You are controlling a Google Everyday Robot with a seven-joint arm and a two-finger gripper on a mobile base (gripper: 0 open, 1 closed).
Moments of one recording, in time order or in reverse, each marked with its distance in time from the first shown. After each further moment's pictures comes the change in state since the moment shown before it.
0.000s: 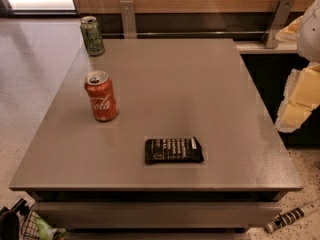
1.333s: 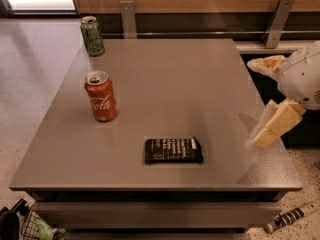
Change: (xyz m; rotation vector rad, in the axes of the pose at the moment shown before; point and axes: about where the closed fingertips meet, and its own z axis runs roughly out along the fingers) arm -0.025 0.021 0.062 -0.071 -0.450 0.000
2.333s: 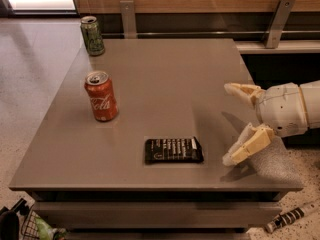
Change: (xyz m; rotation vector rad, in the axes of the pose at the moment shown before) arm 0.007 0.017 0.062 -0.077 -0.357 0.033
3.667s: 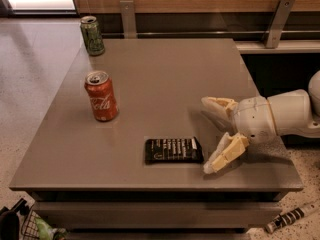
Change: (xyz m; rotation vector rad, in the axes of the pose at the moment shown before) arm 0.014 0.011 0.055 -0.126 -0.078 0.037
